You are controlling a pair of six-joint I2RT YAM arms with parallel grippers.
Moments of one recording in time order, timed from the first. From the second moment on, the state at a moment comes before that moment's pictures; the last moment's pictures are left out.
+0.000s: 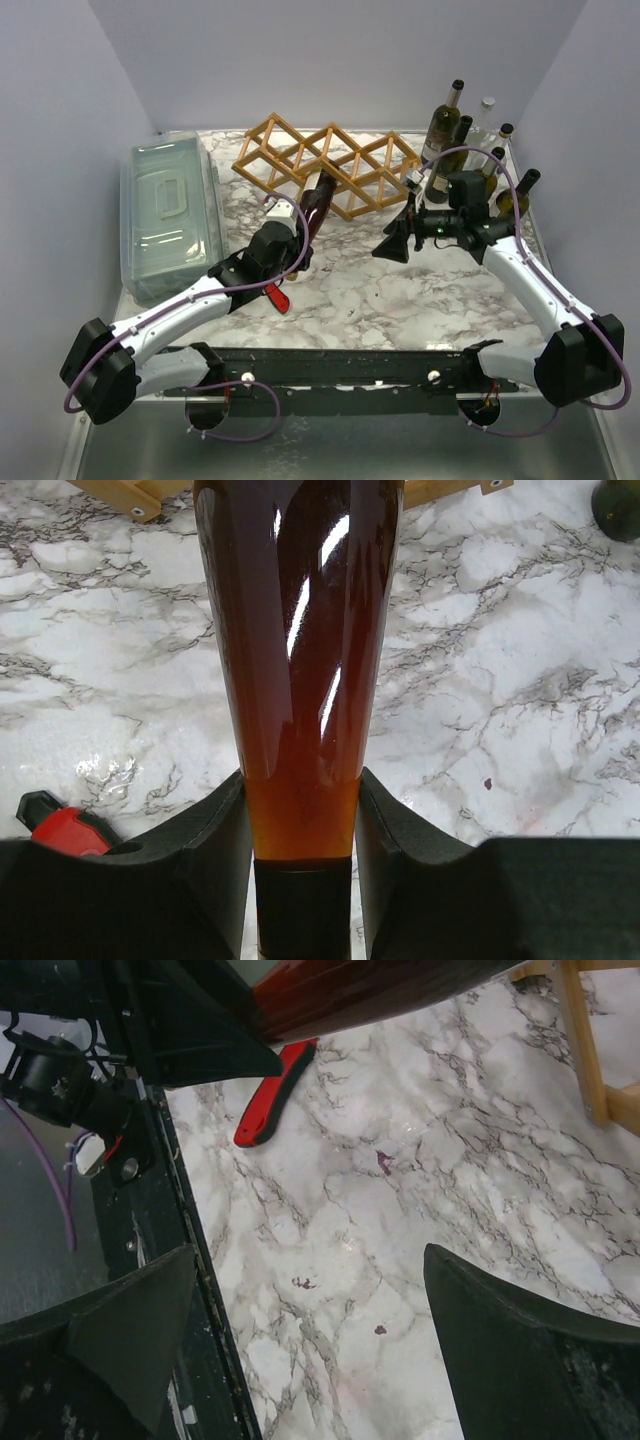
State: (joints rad) left arm -0.76 1.11 0.70 -0.10 -0.24 -0.49; right arm 0.28 1.23 0.95 -0.36 -0.94 -0.11
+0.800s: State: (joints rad) left arm -0.76 0.99 0.66 -0.15 -0.24 -0.46; right arm 0.29 1.17 0.88 -0.31 -0.92 -0.10
